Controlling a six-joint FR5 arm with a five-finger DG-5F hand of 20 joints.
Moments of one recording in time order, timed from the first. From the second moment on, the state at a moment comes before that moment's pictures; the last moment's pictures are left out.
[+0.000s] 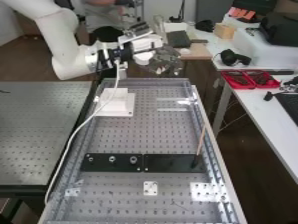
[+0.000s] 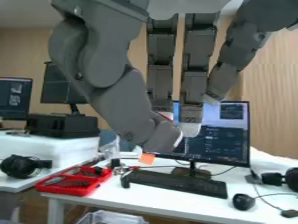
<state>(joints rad) 1.74 -1.88 -1.90 -2.34 -1.59 -0.85</state>
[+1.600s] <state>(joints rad) 1.82 -2.18 -1.70 -2.45 -1.56 -0.73</state>
